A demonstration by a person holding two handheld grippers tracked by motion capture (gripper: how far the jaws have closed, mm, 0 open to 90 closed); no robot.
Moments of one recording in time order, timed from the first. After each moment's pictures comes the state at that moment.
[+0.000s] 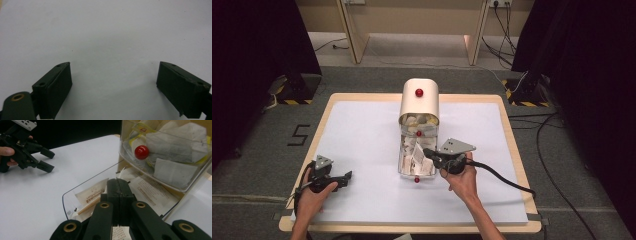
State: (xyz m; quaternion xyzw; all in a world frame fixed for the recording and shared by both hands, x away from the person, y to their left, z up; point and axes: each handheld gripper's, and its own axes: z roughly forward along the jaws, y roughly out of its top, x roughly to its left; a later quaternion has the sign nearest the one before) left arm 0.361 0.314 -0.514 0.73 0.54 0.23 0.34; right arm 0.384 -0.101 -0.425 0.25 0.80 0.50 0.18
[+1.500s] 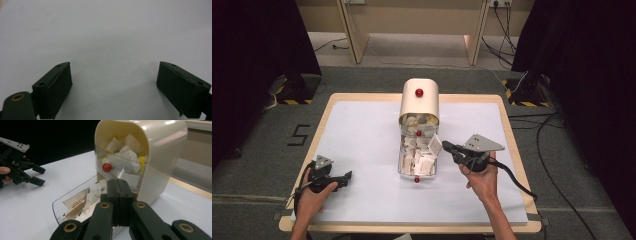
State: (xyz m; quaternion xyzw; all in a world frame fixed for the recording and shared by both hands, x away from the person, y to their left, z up) left arm 0.361 0.314 -0.514 0.73 0.54 0.23 0.34; right arm 0.374 -0.150 -0.395 0.28 0.76 0.54 0.22
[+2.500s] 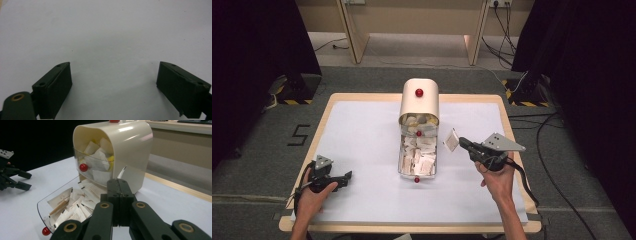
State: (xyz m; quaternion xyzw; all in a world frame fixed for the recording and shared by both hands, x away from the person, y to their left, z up) left arm 0.361 0.314 -0.514 0.73 0.54 0.23 0.34; right arm 0.371 -0.191 -0.388 0.32 0.74 0.54 0.24
